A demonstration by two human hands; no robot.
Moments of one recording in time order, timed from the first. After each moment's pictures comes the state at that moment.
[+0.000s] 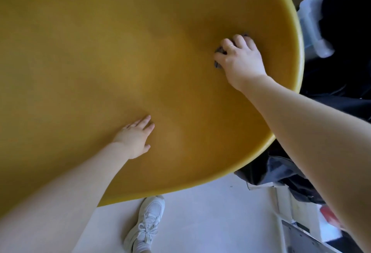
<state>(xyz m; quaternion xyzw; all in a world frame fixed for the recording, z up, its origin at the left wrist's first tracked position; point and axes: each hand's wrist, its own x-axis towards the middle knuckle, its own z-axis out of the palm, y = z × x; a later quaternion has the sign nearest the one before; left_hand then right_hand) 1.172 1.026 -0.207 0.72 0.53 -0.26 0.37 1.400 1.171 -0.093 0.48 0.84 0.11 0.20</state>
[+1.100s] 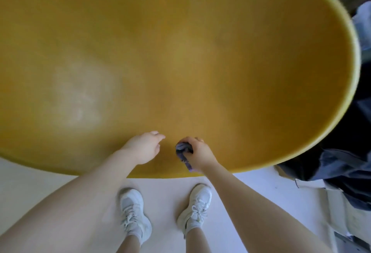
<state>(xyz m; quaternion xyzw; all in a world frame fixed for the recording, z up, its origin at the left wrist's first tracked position) 1.025 0.952 -0.134 0.67 0.59 -0.21 0.40 1.204 0.945 -0.131 0.61 0.59 -0.52 0.01</state>
